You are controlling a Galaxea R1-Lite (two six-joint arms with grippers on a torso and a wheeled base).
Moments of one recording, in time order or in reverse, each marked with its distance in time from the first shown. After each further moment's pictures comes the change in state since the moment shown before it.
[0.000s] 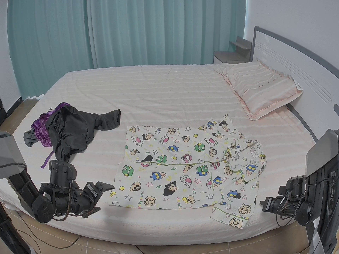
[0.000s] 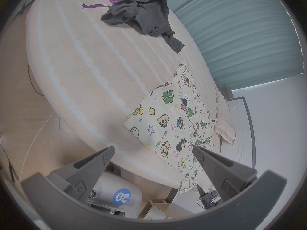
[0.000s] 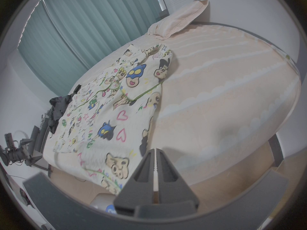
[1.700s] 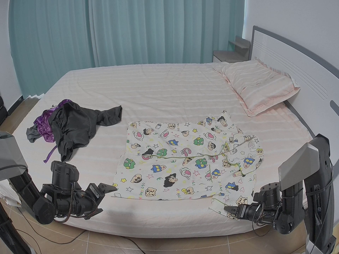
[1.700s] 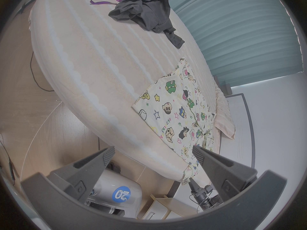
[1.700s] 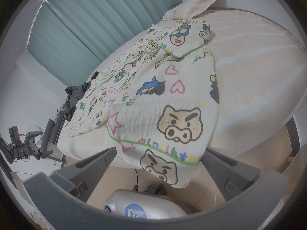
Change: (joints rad) left arm -0.027 0.001 0.003 -0.001 -0.001 -0.013; right arm 0.306 0.096 -0.127 0.000 -0.048 0.215
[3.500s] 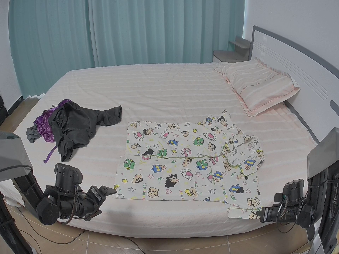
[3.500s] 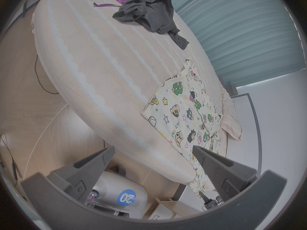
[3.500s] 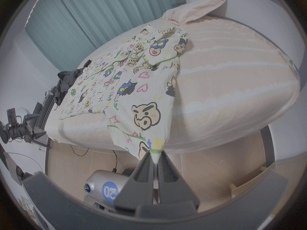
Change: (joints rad) left arm -0.011 0.040 -0.002 -0.001 0.056 0.011; right arm -0.217 -0.190 0.187 0.160 0.053 -0.309
